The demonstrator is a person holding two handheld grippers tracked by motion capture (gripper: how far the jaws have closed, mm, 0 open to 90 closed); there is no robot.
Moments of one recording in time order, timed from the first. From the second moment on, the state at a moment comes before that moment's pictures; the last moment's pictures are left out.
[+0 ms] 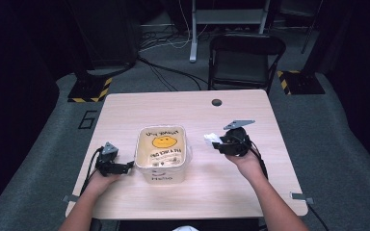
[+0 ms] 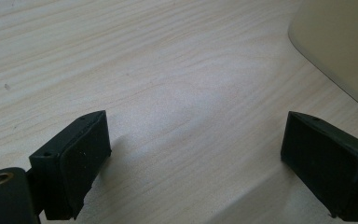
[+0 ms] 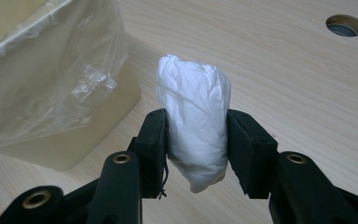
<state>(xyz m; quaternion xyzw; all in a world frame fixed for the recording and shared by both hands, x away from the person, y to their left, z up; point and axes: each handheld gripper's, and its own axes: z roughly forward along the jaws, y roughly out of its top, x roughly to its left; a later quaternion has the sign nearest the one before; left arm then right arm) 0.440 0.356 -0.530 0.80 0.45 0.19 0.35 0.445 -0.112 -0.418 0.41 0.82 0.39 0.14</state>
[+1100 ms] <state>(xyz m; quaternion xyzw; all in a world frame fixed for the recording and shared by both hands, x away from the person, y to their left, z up) 0.440 0.356 -0.530 0.80 0.45 0.19 0.35 0.438 -0.076 -0.351 0.33 0.83 0.43 0.13</state>
